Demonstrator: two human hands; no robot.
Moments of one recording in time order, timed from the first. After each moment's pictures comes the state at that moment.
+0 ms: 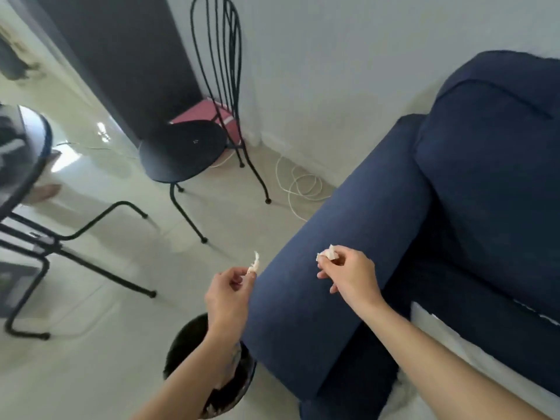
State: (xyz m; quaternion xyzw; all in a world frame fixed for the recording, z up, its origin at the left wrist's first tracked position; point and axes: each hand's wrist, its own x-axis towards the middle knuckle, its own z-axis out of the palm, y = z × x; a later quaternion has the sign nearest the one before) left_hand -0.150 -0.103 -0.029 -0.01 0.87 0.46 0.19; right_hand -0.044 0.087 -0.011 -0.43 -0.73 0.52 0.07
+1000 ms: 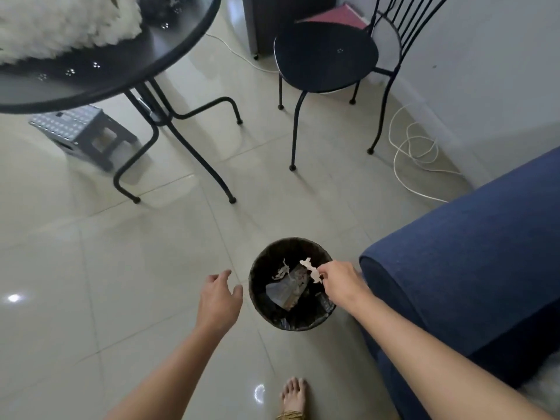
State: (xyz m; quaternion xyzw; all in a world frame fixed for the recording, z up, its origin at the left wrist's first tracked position) left_hand -0.169 -0.430 -0.148 -0.14 0.92 0.25 0.28; right_hand -0.142 -0.184 -0.129 -0.15 -0.91 0.20 -0.32
